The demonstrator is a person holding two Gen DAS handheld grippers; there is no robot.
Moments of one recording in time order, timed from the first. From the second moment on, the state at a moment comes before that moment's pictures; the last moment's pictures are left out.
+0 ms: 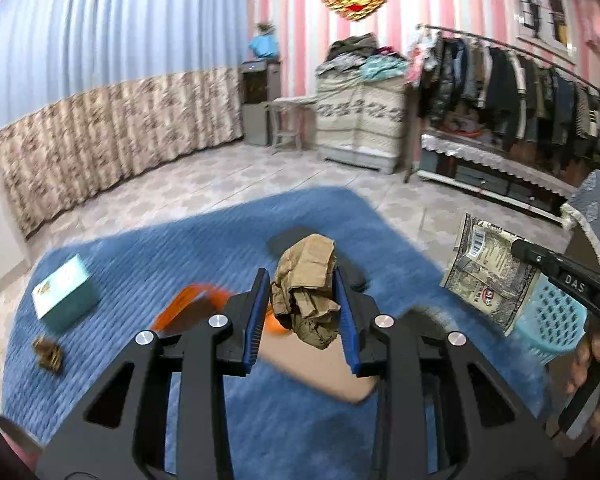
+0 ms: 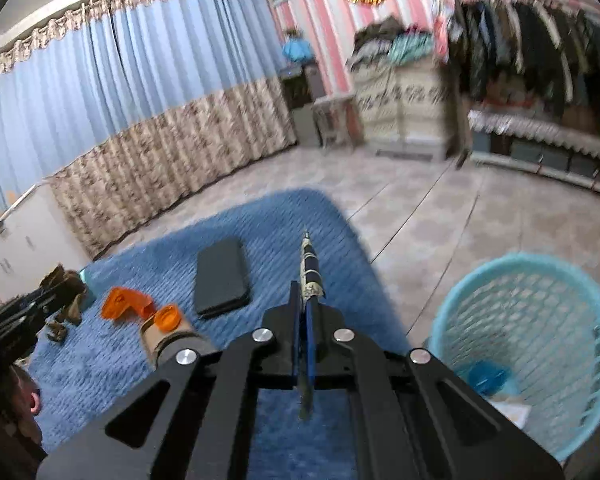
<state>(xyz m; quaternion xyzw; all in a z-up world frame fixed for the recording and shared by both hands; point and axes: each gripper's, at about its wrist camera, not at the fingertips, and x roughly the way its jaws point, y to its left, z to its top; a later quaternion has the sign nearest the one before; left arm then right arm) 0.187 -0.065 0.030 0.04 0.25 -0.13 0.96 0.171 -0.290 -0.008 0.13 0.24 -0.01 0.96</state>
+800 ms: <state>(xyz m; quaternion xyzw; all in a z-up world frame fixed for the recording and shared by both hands) 0.200 -0.304 0.007 0.07 0.28 -0.33 0.90 0.078 -0.481 -0.026 0.21 0.19 -0.21 0.94</state>
